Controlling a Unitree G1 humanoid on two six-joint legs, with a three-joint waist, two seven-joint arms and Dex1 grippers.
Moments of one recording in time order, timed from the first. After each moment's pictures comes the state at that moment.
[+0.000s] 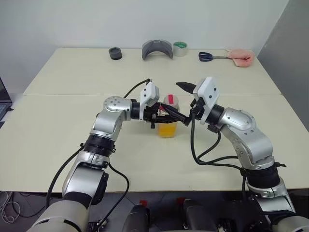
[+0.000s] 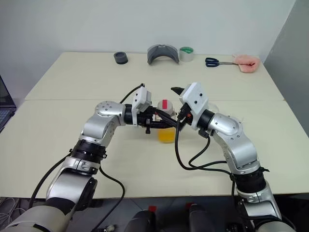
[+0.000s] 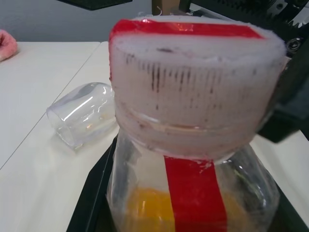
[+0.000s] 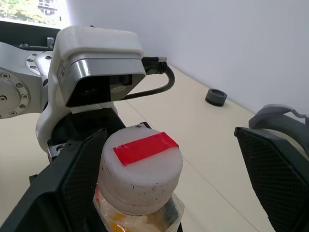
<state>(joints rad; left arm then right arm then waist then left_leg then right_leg) -0.85 0.37 -0.16 0.42 -0.27 0.21 -1.30 -0.57 -0.35 0.14 -0.33 0.26 0.48 0.61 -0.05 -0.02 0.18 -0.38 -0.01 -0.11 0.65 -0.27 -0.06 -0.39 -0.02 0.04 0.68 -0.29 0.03</state>
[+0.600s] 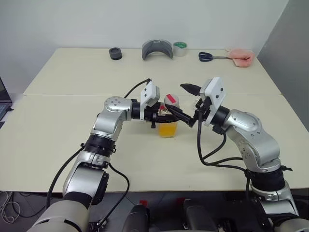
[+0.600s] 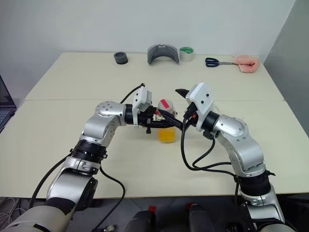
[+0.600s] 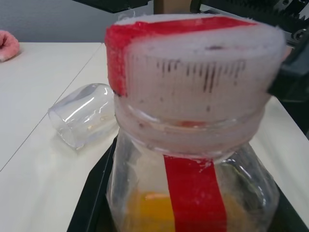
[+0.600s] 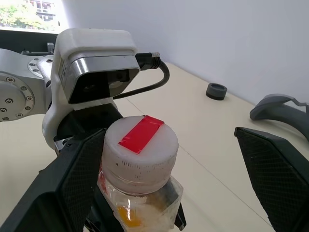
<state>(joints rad) -0.85 0.37 -0.16 0.42 -0.27 0.21 -1.30 -0.54 -0.38 0.10 -0.38 0.33 0.54 0.60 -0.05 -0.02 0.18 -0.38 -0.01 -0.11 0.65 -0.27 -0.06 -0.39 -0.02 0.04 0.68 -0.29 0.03</state>
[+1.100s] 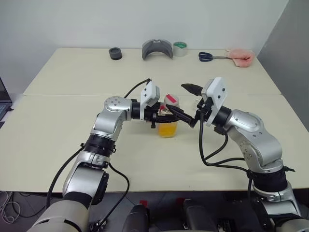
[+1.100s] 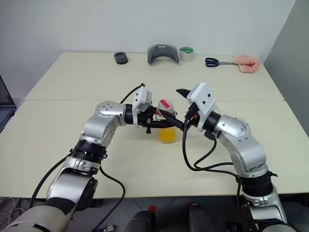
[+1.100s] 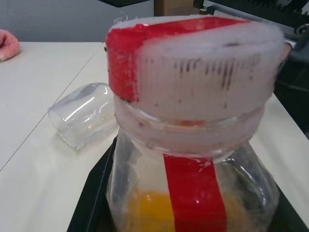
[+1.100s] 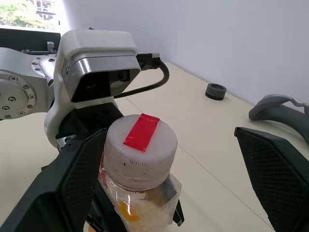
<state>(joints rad) -0.85 0.37 -0.16 0.42 -0.27 0.21 -1.30 -0.54 -0.40 0.10 -0.39 0.34 0.54 0.60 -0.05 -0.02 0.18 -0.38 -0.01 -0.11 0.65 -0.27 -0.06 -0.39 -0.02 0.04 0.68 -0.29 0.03</state>
